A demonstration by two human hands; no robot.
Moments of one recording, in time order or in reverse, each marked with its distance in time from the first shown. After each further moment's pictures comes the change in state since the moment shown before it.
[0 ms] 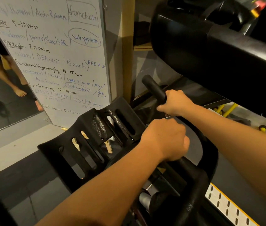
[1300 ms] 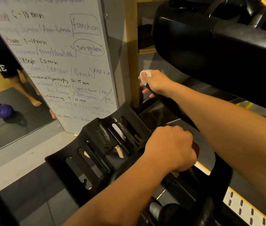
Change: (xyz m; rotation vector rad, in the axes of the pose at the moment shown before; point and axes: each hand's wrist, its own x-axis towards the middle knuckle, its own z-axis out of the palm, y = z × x) left_hand -0.003 0.005 -0.009 0.037 -0.047 -0.055; right_hand 0.066 -0.070 -0.013 0.591 -0.096 -0.089
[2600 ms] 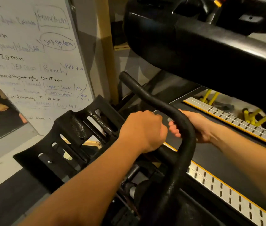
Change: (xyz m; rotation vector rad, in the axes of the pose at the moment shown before) left_hand 0.001 0.000 0.014 -0.036 0.130 0.012; right_hand -0.183 0.139 -0.054 0.970 -0.104 0.575
